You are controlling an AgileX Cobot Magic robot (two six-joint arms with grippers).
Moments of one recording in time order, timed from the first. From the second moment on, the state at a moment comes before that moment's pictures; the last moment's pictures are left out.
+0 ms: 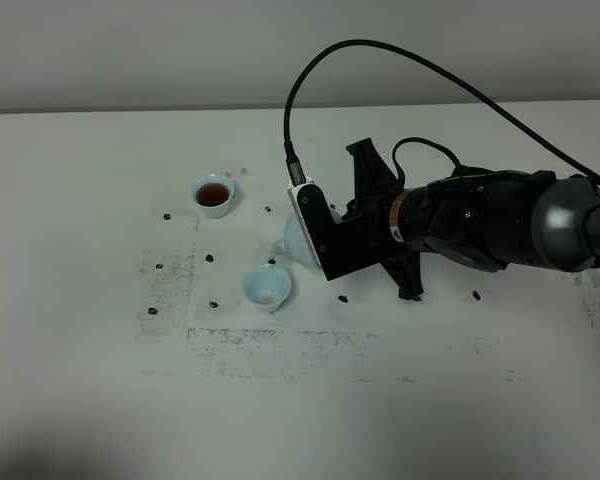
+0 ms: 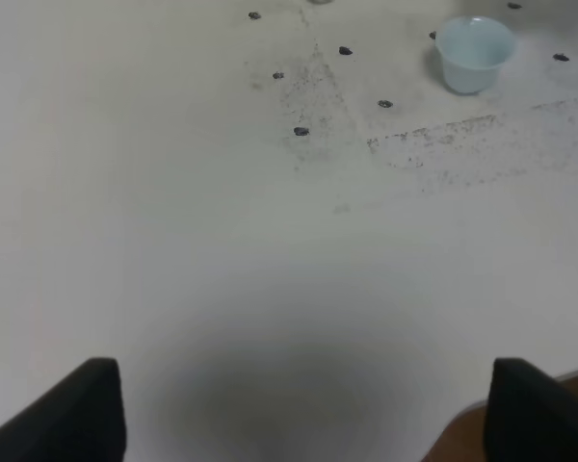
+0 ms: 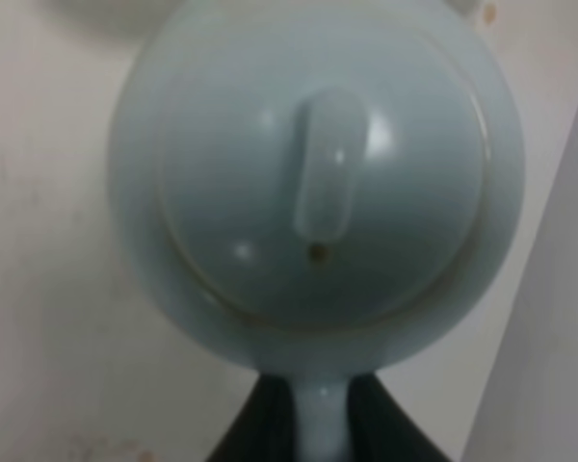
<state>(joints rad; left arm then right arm) 0.01 -0.01 -0.46 -0.20 1.09 0.31 0.51 1.92 -1.12 -0.63 0.10 -0.90</state>
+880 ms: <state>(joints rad) 0.01 -0.01 -0.46 -0.20 1.09 0.31 0.50 1.94 -1.12 -0.64 -0.01 -1.14</state>
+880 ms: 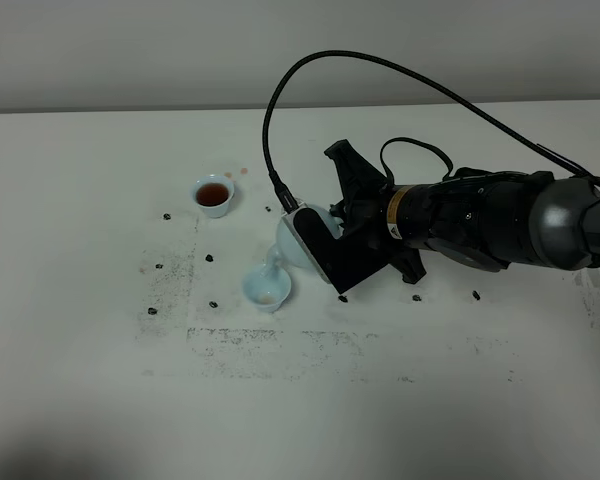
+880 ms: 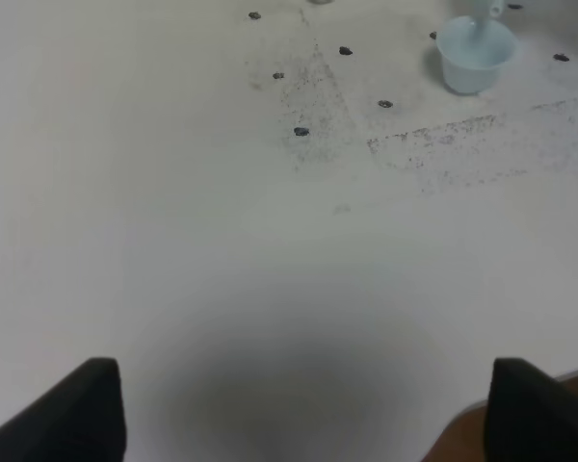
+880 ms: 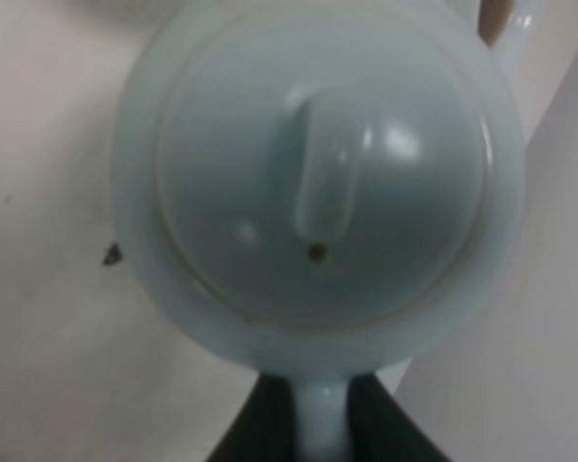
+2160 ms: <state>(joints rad) 0.01 -0.01 -0.46 -0.20 1.09 0.31 0.48 1.98 -1.12 -0.47 -0.22 -1.52</state>
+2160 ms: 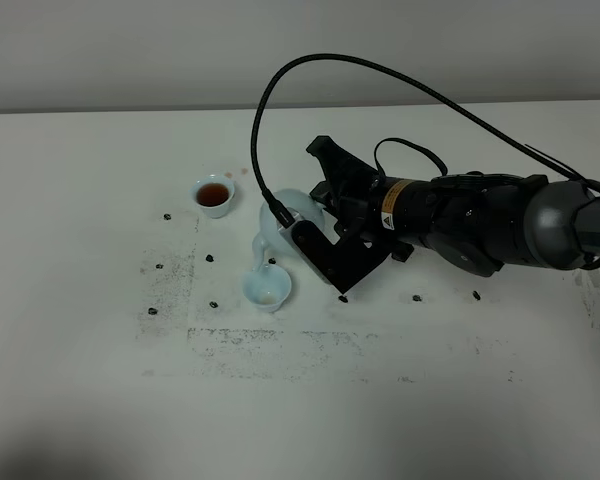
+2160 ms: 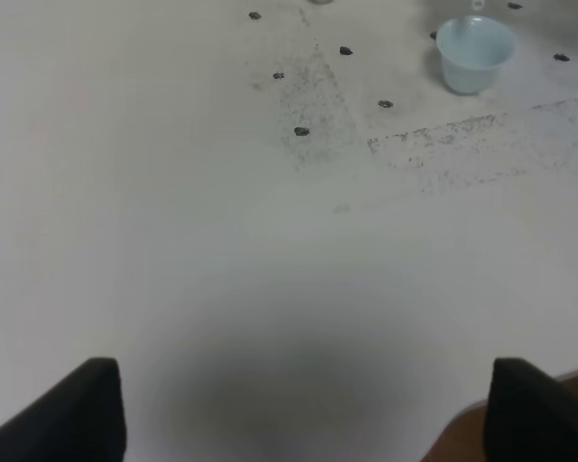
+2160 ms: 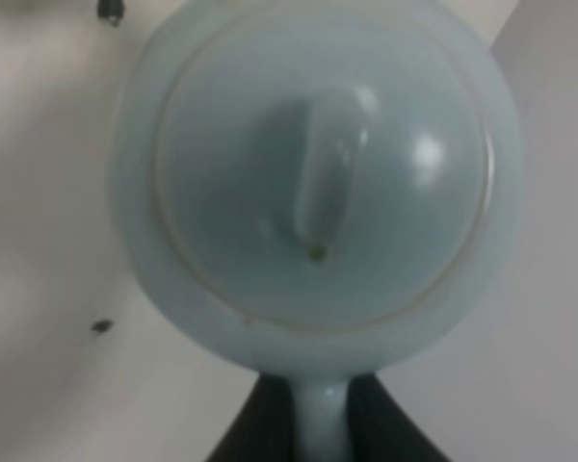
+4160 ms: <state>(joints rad) 0.01 -0.01 -0.46 -0.20 1.09 0.31 0.48 2.01 -1.12 -0.33 -0.35 -1.94</state>
